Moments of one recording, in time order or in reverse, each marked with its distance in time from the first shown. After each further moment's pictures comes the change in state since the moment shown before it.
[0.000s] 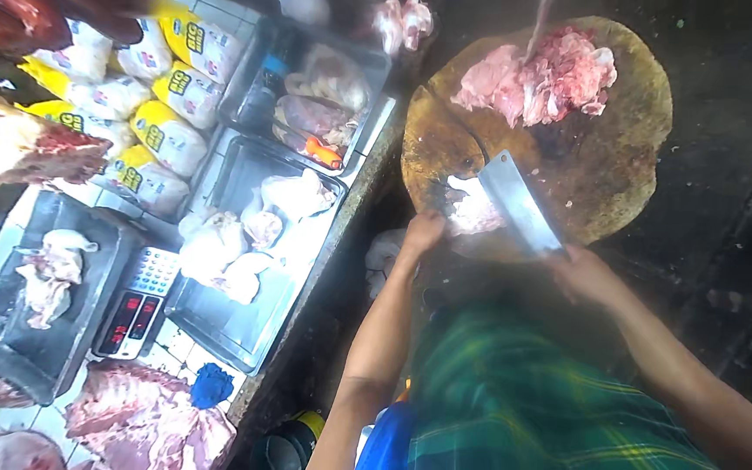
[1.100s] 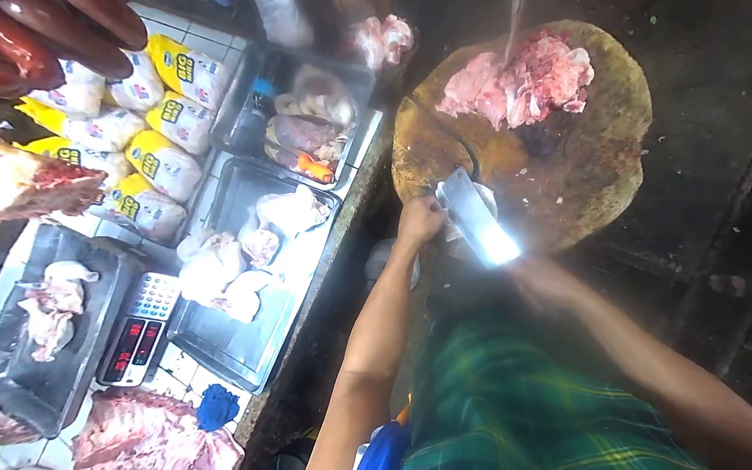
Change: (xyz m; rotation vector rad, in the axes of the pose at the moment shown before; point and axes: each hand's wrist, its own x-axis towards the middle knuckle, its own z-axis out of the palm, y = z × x) left_hand 0.020 0.026 -0.017 0.250 0.145 0.255; right_hand -0.004 -0.016 0.046 0.241 -0.247 -0.038
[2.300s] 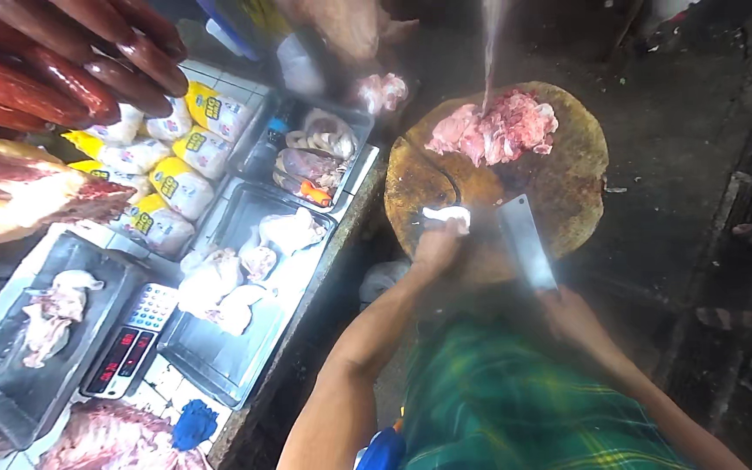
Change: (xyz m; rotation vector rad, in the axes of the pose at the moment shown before) left_hand -0.020 0.067 0.056 0.436 0.099 0.197; right_hand -0.034 0.078 -0.059 -0.107 0.416 0.021
